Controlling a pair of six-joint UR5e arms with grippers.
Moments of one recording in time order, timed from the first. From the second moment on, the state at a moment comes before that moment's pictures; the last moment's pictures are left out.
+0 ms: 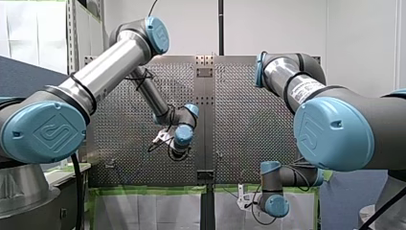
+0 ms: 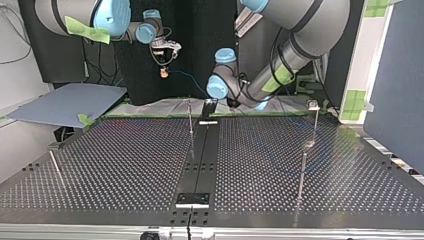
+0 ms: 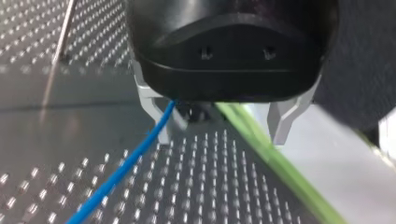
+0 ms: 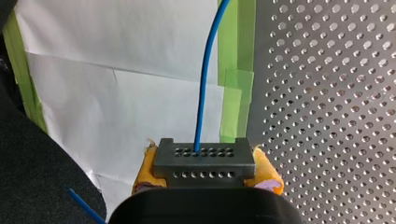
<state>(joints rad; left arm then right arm) -0.49 -2.40 -1.50 -2.95 -2.15 -1.21 1.96 -0.44 1.88 -1.12 1.52 1.57</state>
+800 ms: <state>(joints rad) -0.53 -2.50 -1.50 -2.90 -1.93 -1.42 1.96 -0.44 1.85 -1.12 1.43 1.56</state>
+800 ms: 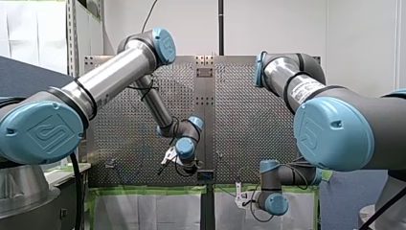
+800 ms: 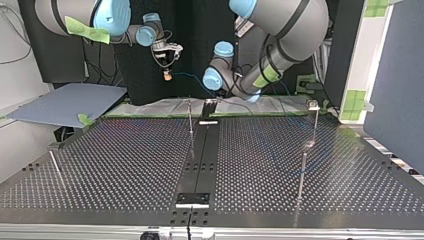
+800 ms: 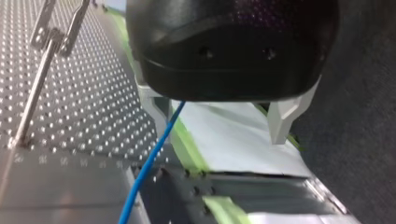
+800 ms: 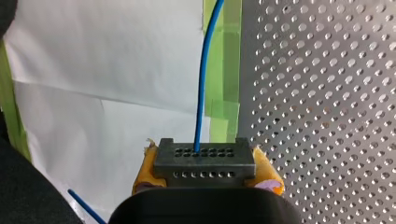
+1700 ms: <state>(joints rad) -0.58 -2.58 -1.50 -2.82 -1.82 -1.54 1.95 -0.44 1.79 -1.10 1.35 1.55</state>
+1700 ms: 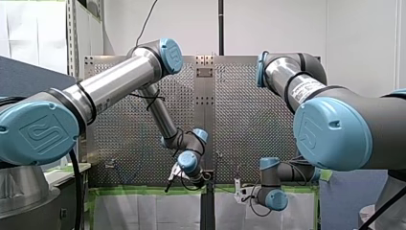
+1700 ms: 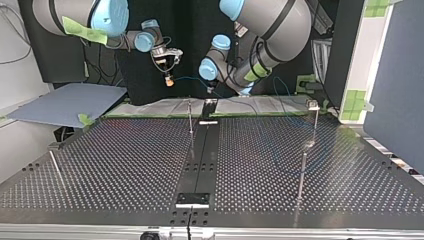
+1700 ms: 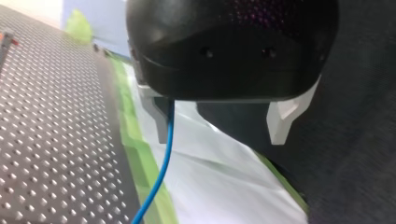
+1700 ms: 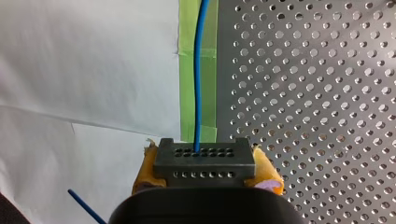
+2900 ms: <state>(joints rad) -0.63 -2.58 -1.50 -2.69 -1.80 -1.61 1.93 -0.44 1.77 -1.08 1.31 1.60</state>
